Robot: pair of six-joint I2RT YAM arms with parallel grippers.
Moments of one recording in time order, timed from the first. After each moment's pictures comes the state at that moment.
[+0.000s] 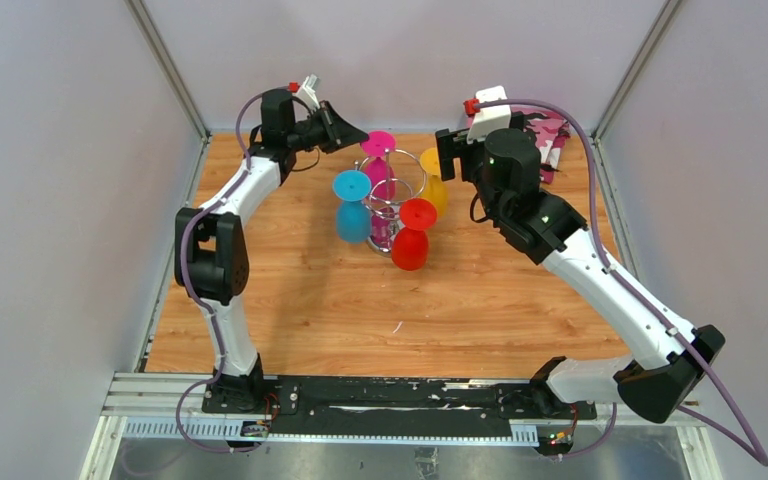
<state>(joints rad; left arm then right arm) -0.17 1.93 1.58 0.11 0.77 -0.72 0.69 1.26 1.42 -0.28 0.55 -0.10</state>
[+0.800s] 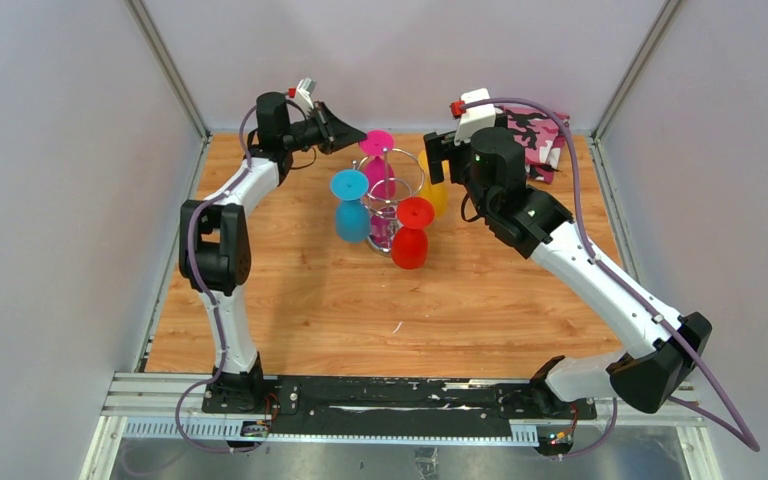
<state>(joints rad) -0.12 2.00 1.58 0.27 0.92 -0.93 0.69 1.32 1.42 -0.27 0.49 -0.07</state>
